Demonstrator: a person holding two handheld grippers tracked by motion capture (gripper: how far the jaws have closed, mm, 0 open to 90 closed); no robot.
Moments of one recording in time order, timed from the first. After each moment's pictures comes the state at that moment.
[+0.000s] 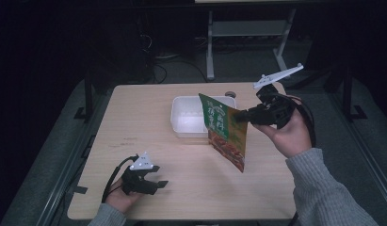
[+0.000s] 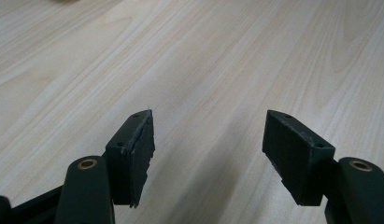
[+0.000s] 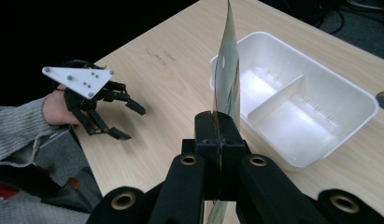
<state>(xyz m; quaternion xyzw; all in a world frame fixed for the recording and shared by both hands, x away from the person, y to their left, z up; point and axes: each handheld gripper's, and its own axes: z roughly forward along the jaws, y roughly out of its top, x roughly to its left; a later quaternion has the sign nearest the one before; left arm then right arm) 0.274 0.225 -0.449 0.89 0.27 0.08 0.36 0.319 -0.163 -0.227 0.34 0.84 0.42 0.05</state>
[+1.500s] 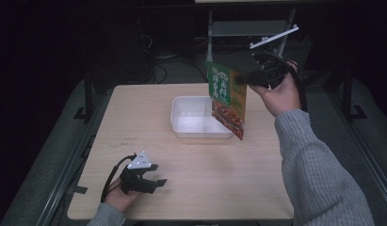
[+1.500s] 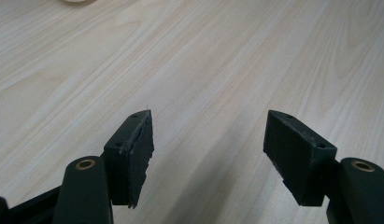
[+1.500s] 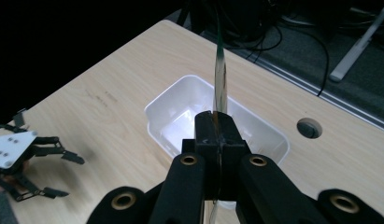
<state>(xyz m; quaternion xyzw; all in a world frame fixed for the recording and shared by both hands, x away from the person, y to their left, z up) 0.276 0.229 -0.448 0.88 0.28 0.08 0.37 0.394 -0.162 -0.193 0.40 0.82 0.40 0.12</state>
